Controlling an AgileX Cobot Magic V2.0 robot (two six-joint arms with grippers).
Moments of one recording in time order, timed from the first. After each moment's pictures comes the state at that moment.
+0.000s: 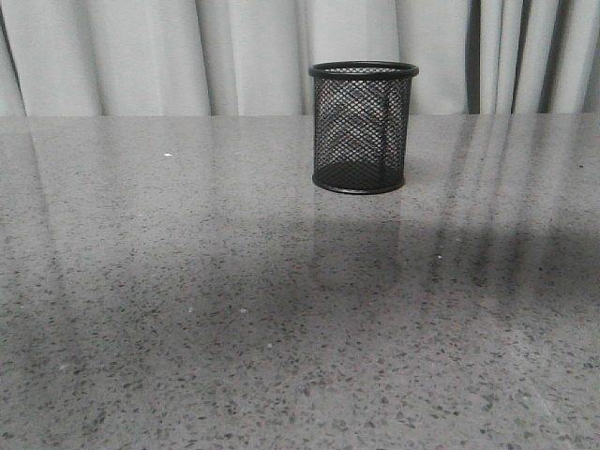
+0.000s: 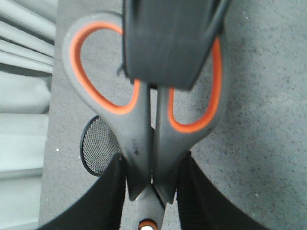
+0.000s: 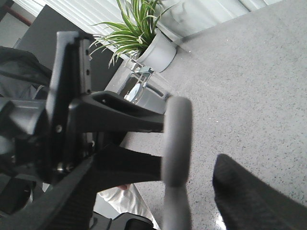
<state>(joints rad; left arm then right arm) -0.99 1.38 -1.61 0.07 1.02 0.77 0.05 0.97 -0.85 1.55 1.06 -0.79</state>
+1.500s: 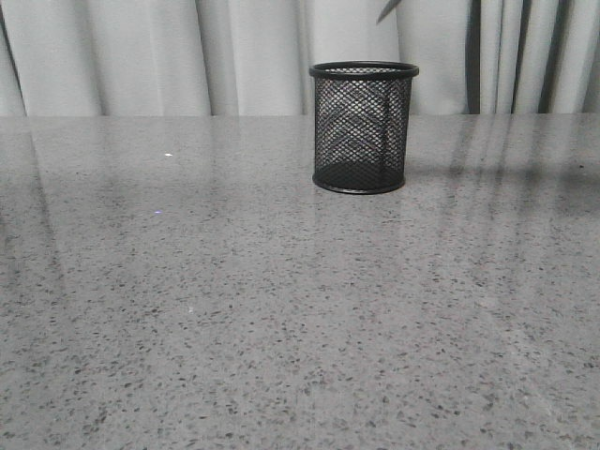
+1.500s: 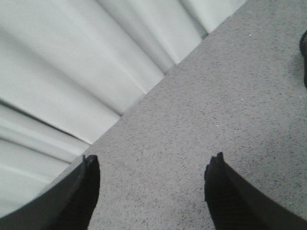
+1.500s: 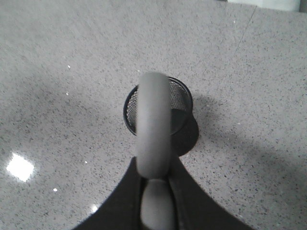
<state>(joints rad) -0.30 1.15 -1.61 0.06 1.06 0.51 0.06 1.29 -1.45 0.58 1.06 -0.43</state>
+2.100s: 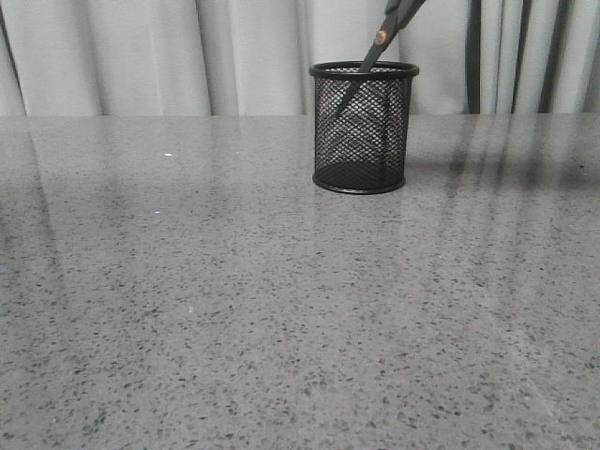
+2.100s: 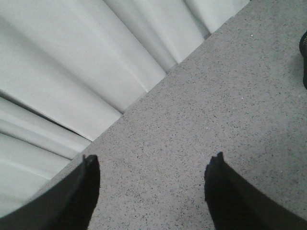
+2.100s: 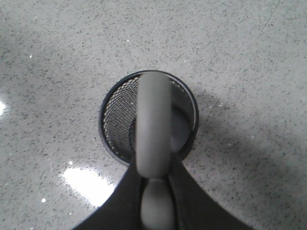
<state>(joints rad) -0.29 1.13 -1.61 0.06 1.08 0.51 0.22 1.58 -1.64 0.40 1.07 -0.41</state>
